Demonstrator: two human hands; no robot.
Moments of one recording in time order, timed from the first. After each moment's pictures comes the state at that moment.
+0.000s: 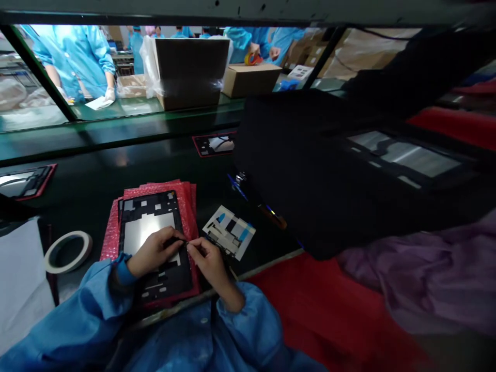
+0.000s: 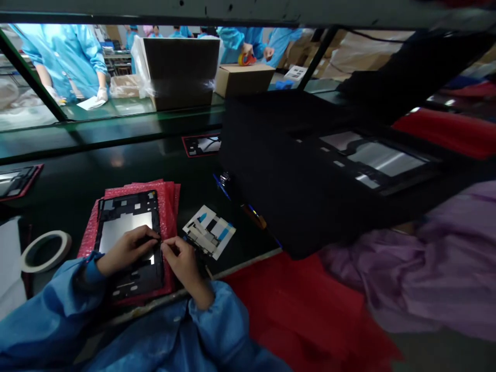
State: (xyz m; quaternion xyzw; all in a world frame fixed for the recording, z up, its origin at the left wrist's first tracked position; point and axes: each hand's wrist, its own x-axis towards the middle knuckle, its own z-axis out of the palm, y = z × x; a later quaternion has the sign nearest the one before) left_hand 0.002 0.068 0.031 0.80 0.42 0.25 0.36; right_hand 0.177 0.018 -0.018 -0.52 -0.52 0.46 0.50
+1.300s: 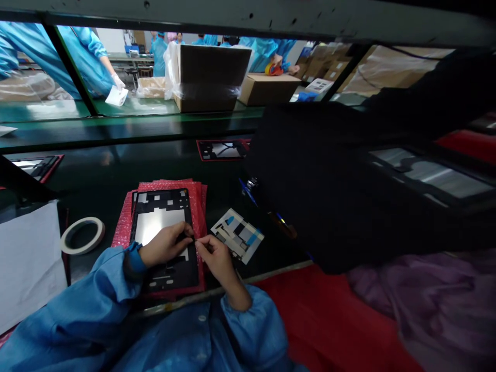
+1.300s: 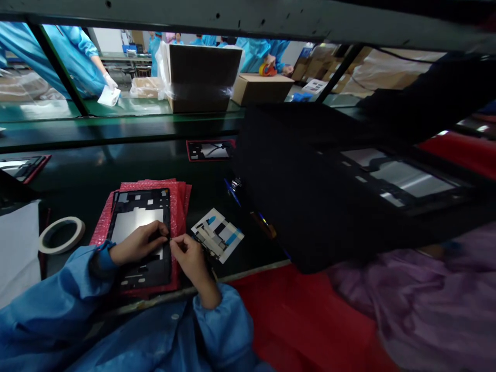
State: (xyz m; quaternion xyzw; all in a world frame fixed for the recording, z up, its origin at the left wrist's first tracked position) left_hand 0.003 0.068 0.029 0.81 0.41 0.23 0.36; right_hand 0.181 0.026 -0.019 -0.52 -0.56 0.45 0.47
